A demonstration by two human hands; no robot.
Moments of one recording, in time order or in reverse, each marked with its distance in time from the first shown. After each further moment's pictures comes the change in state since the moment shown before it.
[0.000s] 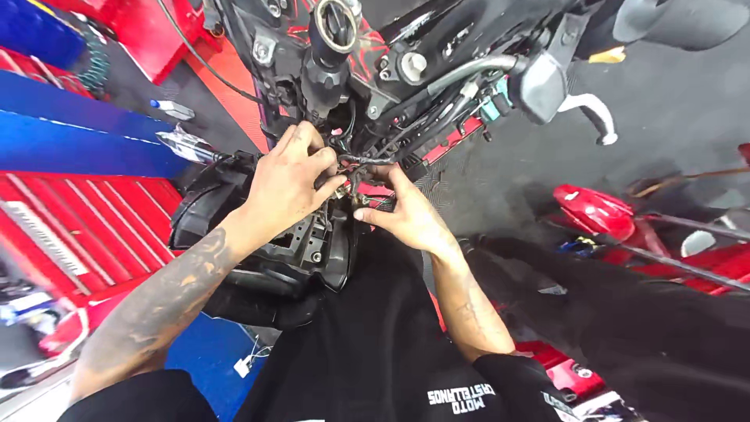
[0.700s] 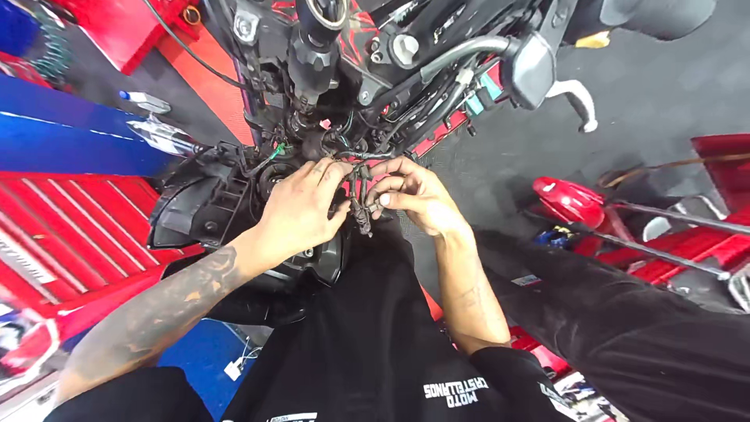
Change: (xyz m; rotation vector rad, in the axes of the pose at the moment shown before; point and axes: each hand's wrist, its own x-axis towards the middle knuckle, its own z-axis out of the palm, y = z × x) left_hand -0.024 0.033 0.027 -0.042 -0.071 0.010; right_hand -0.013 0.023 -0.022 0.790 -0.180 -0.032
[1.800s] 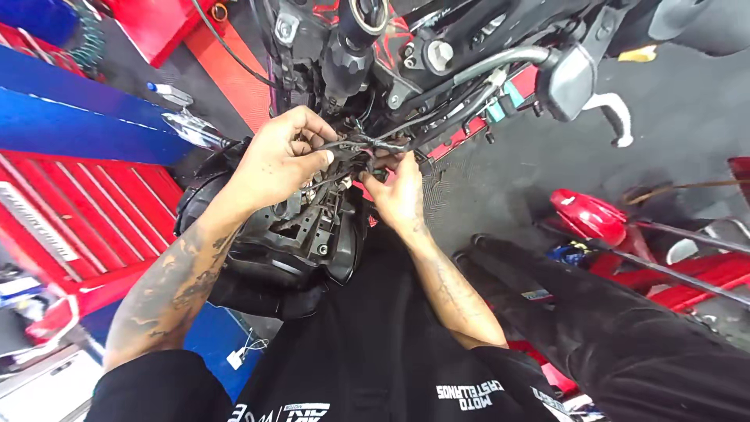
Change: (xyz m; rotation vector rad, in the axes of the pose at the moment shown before) left_hand 0.006 -0.041 -0.060 -0.714 -0.004 -0.378; right_hand 0.051 0.029 0.060 -0.916 0.616 -0.133
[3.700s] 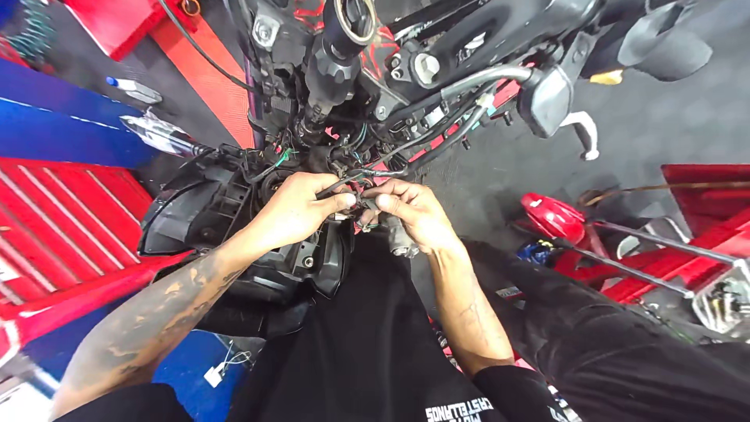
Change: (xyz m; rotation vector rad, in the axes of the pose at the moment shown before) left_hand 0.004 -0.018 0.048 0.060 -0.141 -0.080; right_hand -0.002 0.020 -0.059 0.834 -0.548 0.200
